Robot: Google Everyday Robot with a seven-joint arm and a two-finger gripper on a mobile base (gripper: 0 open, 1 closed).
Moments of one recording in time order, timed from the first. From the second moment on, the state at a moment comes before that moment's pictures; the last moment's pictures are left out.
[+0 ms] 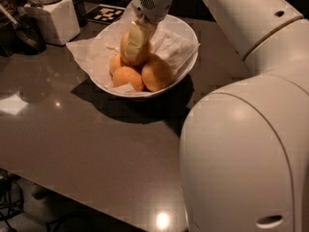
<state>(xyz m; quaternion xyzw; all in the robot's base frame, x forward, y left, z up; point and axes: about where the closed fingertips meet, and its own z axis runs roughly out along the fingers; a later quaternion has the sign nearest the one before) 0.648 0.036 0.929 -0.57 0.81 0.11 0.11</state>
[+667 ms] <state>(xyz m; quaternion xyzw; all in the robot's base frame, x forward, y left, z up) 0.648 0.036 0.937 -0.57 0.81 0.11 0.11</state>
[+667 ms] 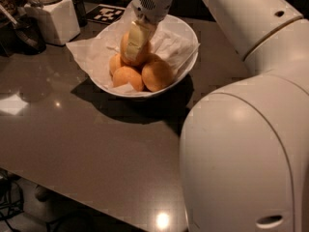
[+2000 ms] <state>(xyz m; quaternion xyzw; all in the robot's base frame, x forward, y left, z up) 0.648 0.036 0.937 -0.57 0.81 0.11 0.11</state>
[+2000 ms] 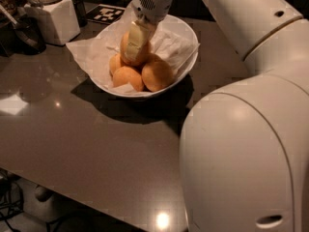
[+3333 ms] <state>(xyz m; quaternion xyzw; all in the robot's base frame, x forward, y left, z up) 0.648 0.036 0.929 -0.57 0.81 0.11 0.11</state>
